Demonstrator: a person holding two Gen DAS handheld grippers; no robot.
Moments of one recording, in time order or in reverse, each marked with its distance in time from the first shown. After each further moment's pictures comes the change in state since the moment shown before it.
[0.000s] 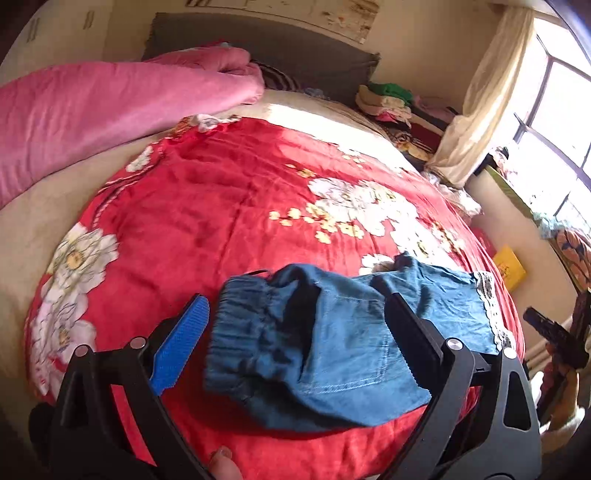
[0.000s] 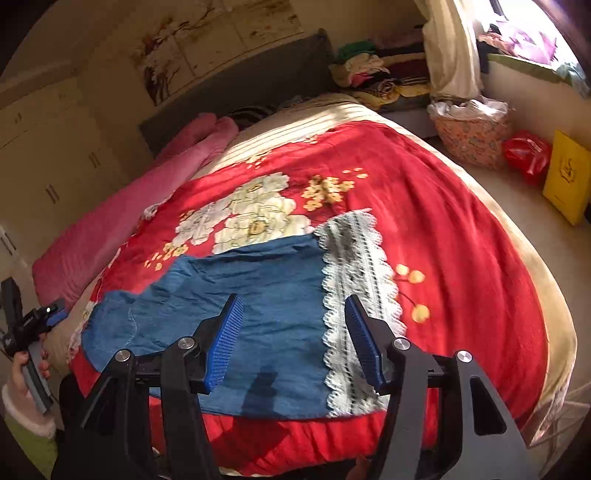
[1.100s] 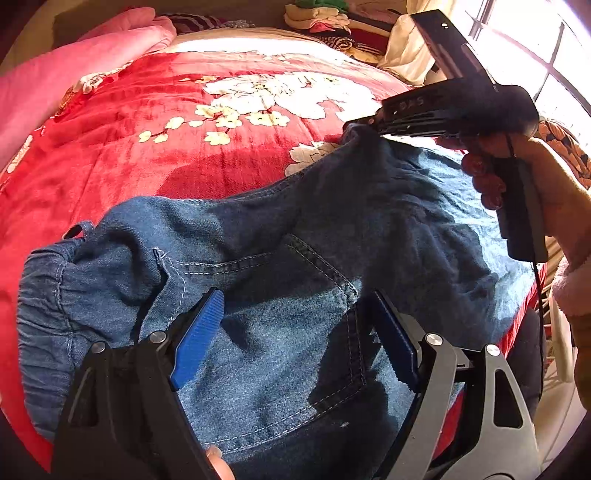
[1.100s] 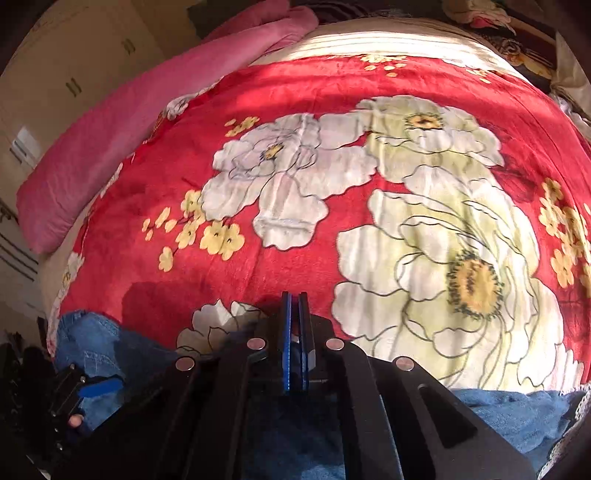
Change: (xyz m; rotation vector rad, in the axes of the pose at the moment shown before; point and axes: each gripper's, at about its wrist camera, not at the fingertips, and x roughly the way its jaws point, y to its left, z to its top) left arm 0.113 -0.051 -0.054 0.251 0.270 -0.078; right arm 0.260 0.124 0.075 -0.150 0.389 0.101
